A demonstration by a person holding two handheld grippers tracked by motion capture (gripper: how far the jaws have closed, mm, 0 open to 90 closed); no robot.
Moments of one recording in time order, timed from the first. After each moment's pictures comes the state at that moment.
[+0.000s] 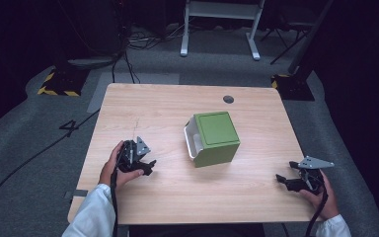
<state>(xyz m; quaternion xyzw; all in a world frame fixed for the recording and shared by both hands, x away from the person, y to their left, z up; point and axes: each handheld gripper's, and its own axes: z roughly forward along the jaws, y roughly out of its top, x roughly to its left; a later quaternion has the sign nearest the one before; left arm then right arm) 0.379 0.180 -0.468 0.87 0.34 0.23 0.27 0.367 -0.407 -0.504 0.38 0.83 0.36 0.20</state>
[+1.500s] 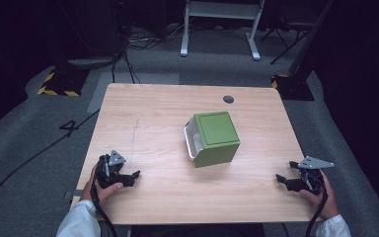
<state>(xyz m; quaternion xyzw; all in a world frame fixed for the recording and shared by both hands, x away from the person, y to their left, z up) 0.351 0.240 -0.505 0.82 0.44 0.17 0.33 0.367 -0.406 -0.504 0.38 0.83 0.36 0.20</state>
